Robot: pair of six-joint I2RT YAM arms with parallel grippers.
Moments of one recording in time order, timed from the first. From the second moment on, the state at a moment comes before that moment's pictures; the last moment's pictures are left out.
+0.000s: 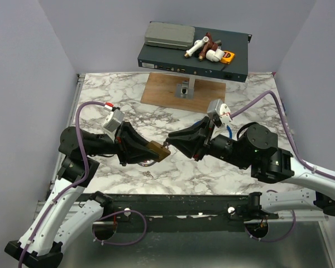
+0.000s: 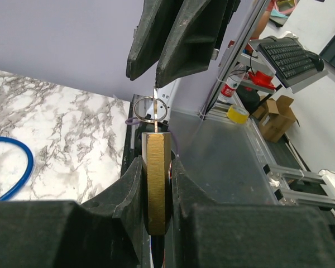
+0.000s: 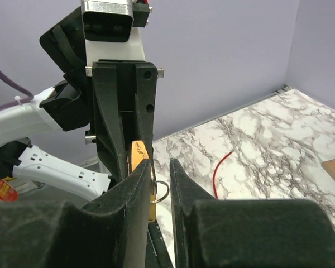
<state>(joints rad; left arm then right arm) -0.46 0.69 0.90 0.16 1.12 -0.66 1.33 1.03 1.29 -0.11 0.14 0.12</state>
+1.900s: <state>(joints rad) -0.41 0.79 1.17 0.11 1.32 -0.76 1.32 1.05 1.07 0.46 -0.12 0.30</state>
